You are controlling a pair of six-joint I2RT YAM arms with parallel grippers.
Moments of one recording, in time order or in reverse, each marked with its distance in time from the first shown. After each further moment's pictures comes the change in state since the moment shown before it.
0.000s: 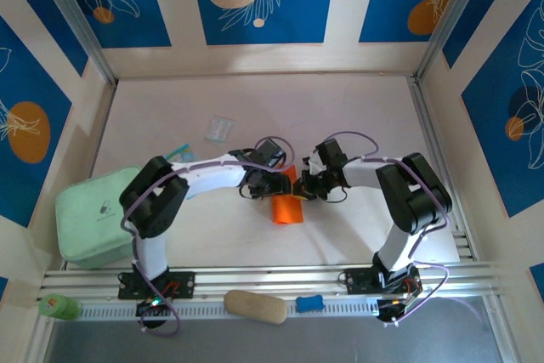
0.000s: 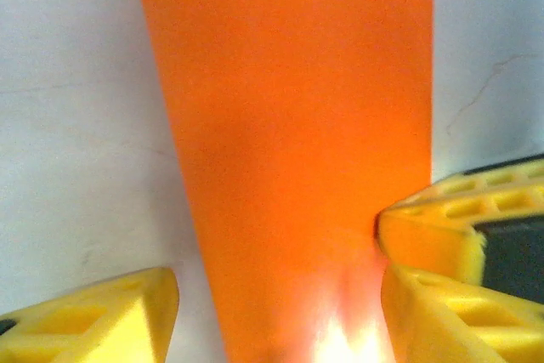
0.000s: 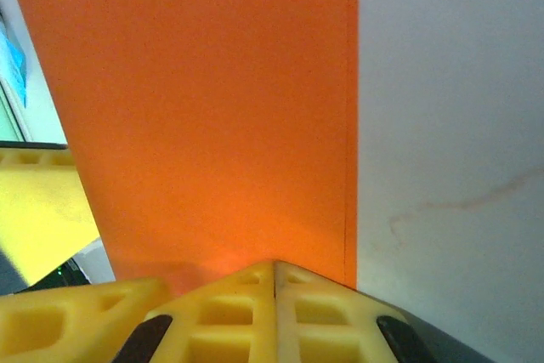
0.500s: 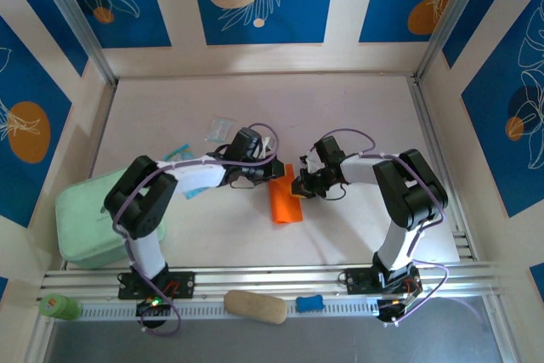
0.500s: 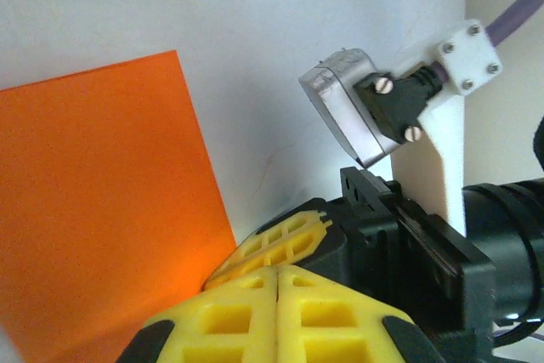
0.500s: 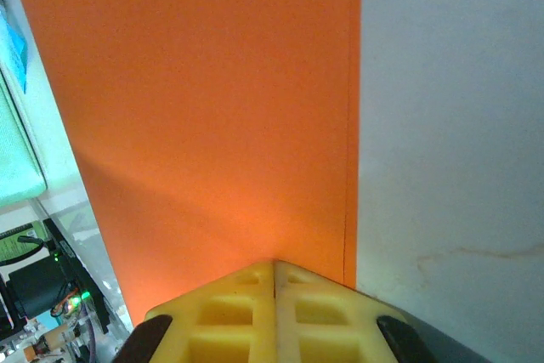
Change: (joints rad) left arm 0.141 -0.024 -0.172 0.542 0.377 -0.029; right arm 0.000 0.029 0.035 -0.033 -0.018 -0.045
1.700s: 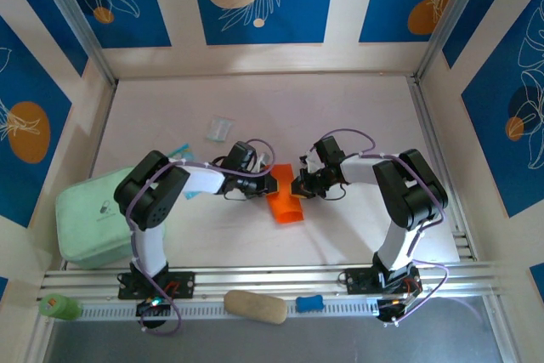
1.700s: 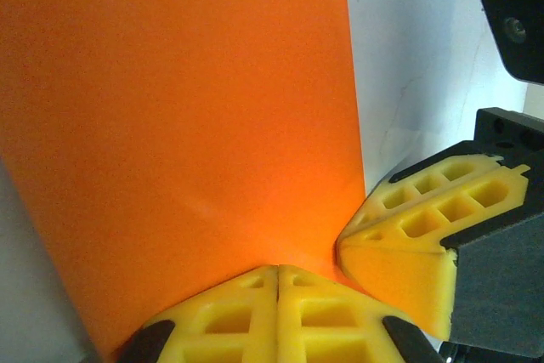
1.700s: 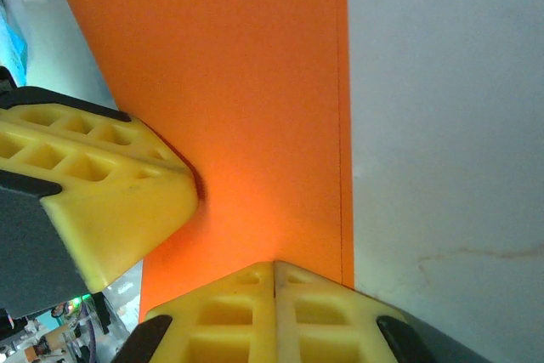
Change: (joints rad) left arm 0.042 0.073 -0.115 0.055 0.064 0.061; right arm 0.005 0.000 0.000 0.002 0.001 0.004
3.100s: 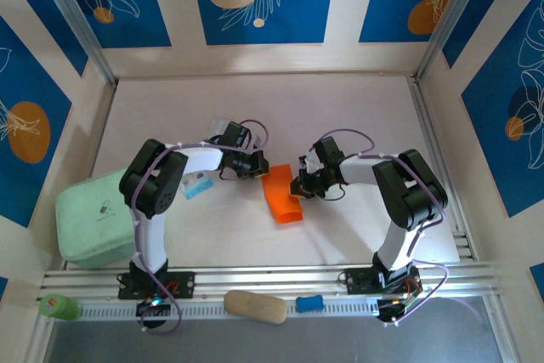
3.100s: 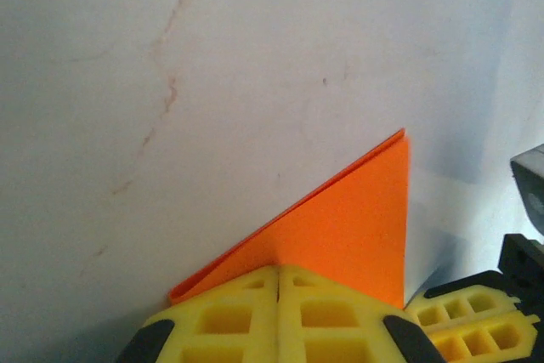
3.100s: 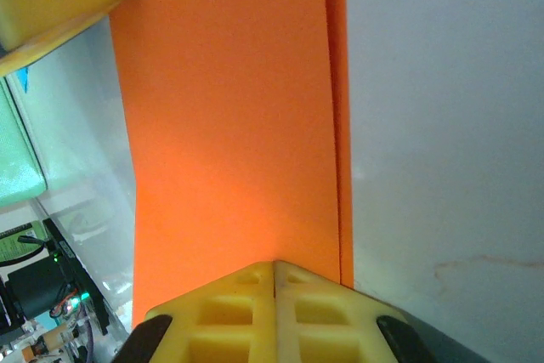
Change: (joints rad) left arm 0.129 0.103 0.243 -0.262 -0.028 0.112; right arm 0.003 0.000 -0.004 0.014 0.003 0.005
